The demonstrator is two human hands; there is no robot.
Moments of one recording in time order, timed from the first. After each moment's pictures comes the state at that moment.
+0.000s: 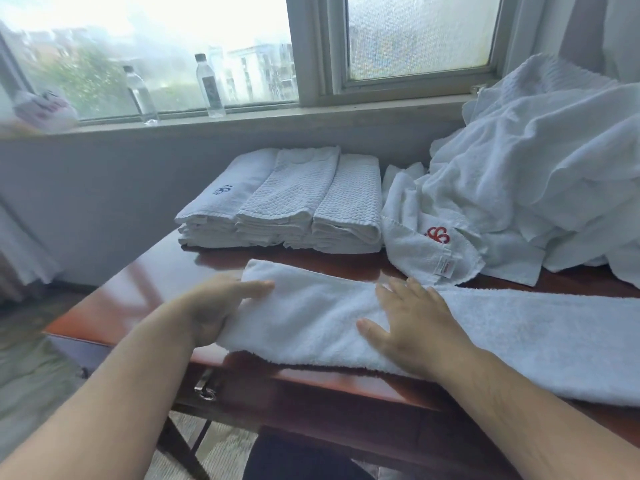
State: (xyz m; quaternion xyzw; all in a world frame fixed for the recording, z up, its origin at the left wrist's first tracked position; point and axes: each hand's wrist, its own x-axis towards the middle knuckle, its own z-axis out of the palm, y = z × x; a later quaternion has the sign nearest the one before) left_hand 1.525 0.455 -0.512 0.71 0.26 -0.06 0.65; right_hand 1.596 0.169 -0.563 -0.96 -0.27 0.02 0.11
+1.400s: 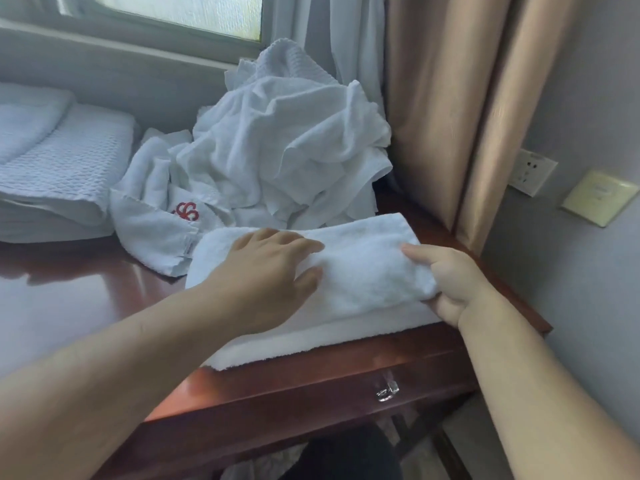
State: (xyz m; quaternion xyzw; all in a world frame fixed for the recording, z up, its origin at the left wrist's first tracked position) left_hand 1.604 0.112 -0.505 0.94 -0.27 0.07 0.20; right_hand 1.594 -0.158 -0.501 -0.69 0.17 -0.02 0.70
